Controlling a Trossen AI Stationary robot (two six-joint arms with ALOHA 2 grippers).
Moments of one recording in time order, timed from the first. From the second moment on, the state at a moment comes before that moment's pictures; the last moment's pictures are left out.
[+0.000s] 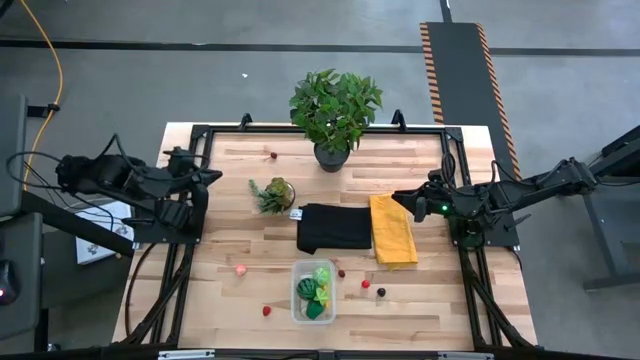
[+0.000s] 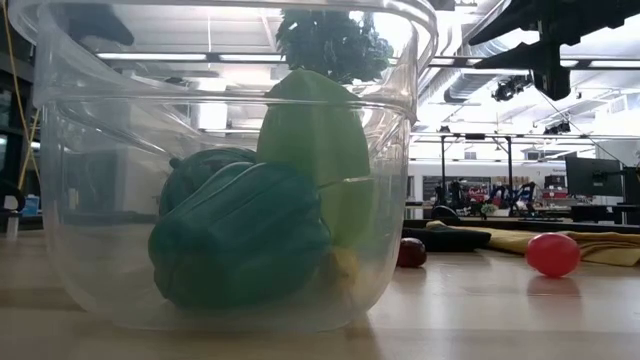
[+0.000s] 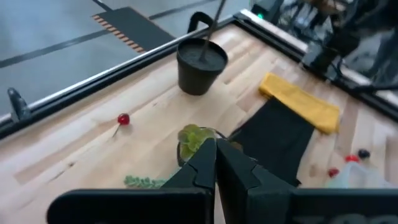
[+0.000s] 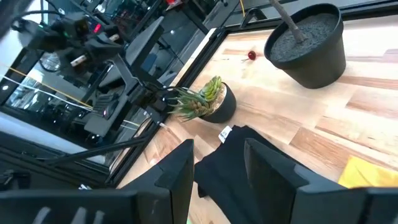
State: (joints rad) left arm -0.17 0.48 0.87 -1.06 -0.69 -0.75; right arm 0.28 0.62 0.51 -0.20 0.57 0.99
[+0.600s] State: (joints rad) left arm -0.09 0.45 0.77 -0.88 -0.70 -0.80; right arm 0.18 0.62 0.51 -0.21 0.55 0.96
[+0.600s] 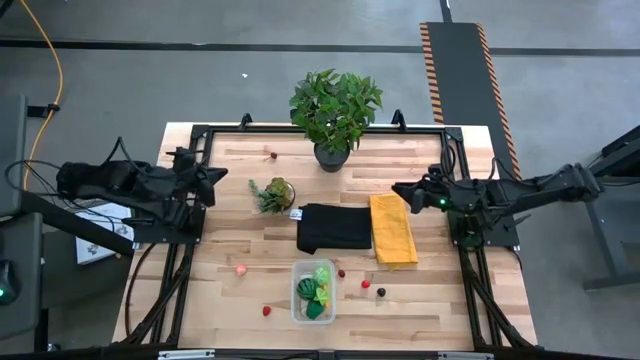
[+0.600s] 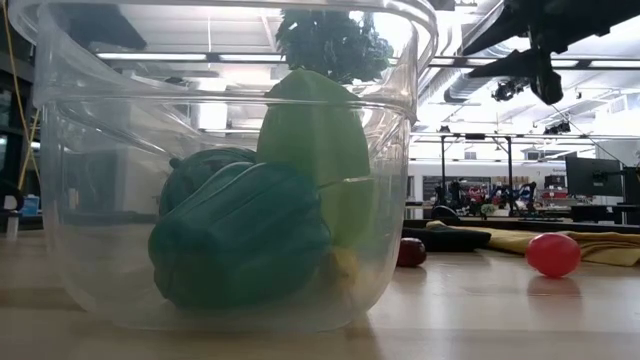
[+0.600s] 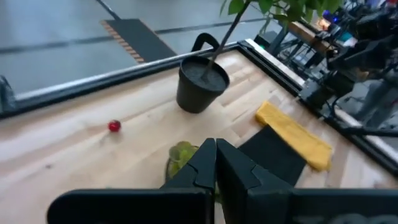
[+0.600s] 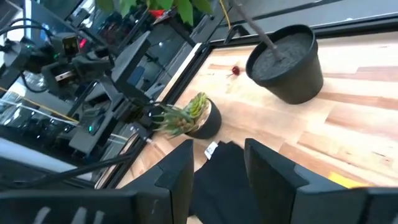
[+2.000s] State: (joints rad) left arm 1.17 1.05 0.75 -0.30 0.45 -0.18; right arm 0.05 0.62 0.51 -0.20 0.42 0.95
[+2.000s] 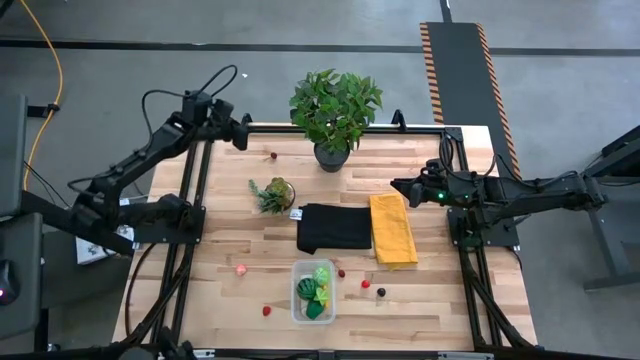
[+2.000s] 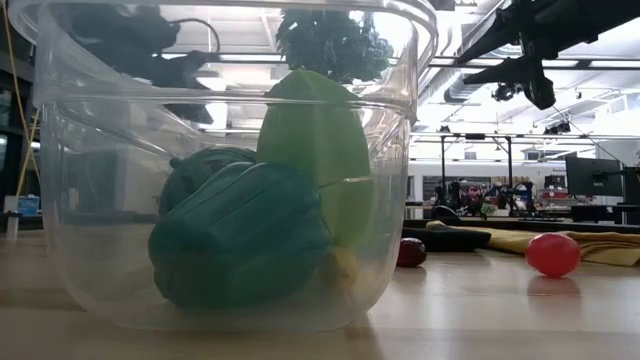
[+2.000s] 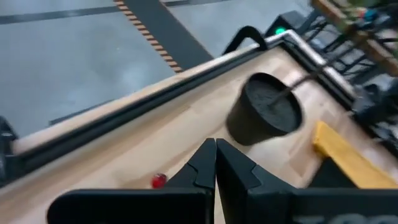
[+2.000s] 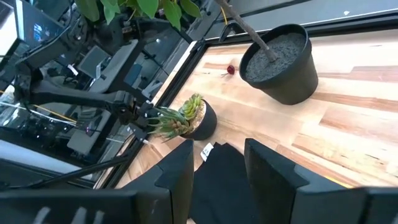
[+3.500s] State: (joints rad) left arm 0.95 1.53 0.87 -0.41 0.19 0.26; right arm 0.05 0.62 0.51 -0.15 0.43 0.99
